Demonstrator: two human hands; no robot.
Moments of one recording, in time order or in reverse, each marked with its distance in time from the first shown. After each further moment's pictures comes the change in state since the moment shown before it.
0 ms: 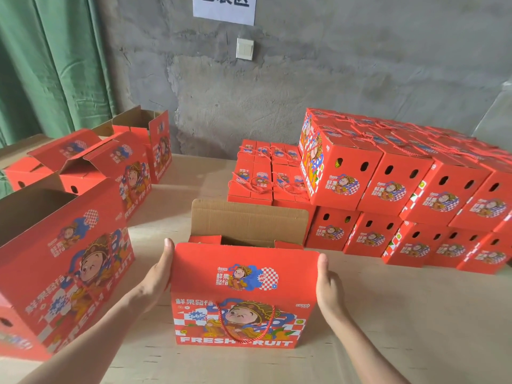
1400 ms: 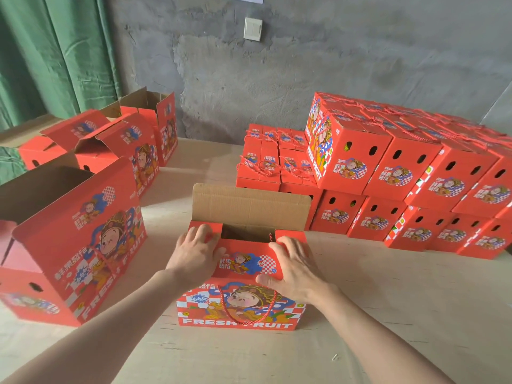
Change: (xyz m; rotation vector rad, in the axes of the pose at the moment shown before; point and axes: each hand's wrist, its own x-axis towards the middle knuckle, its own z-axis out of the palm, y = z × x) left_hand -0.011 -0.006 0.024 1.370 0.124 0.549; right_hand -0.026 -0.025 0.032 -0.937 -0.653 -0.466
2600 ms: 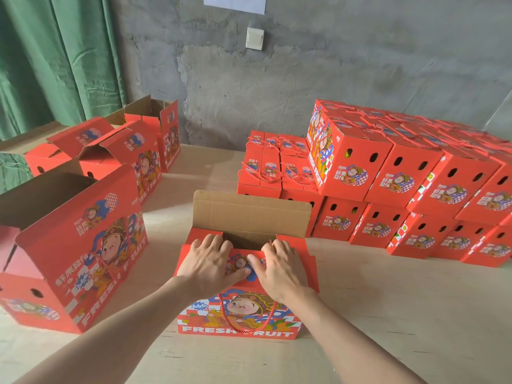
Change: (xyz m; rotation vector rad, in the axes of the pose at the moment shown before) left_hand 0.000 0.022 -0.002 0.109 0.152 0.152; right_hand 0.021 -0.035 0.005 -0.098 0.312 0.036
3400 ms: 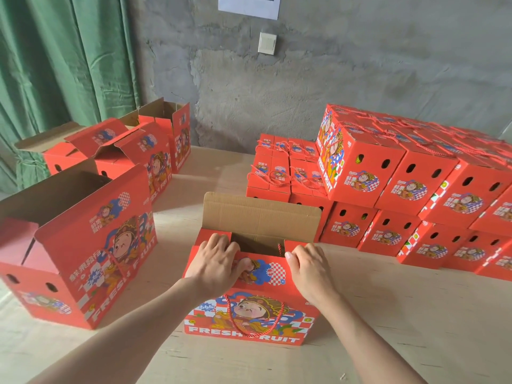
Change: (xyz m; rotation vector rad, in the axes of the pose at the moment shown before) left_hand 0.001 -0.008 0.013 -0.098 -0.015 -0.062; right_hand -0.001 0.035 -0.008 0.123 0.004 0.164
